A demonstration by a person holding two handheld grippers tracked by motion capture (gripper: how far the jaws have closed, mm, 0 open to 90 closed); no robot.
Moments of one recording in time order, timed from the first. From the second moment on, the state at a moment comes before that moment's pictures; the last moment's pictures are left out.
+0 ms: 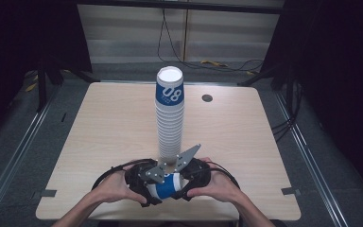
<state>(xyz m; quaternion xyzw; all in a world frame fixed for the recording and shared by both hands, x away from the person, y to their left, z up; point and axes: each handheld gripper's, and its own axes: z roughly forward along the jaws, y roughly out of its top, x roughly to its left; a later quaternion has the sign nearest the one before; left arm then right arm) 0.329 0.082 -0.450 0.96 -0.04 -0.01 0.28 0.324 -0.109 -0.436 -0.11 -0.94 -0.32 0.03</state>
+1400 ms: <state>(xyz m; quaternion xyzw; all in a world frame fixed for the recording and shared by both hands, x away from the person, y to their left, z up) 0.338 0.104 -0.430 0.92 0.02 0.02 0.38 0.330 -0.114 -0.436 -0.13 -0.94 -0.32 0.02</state>
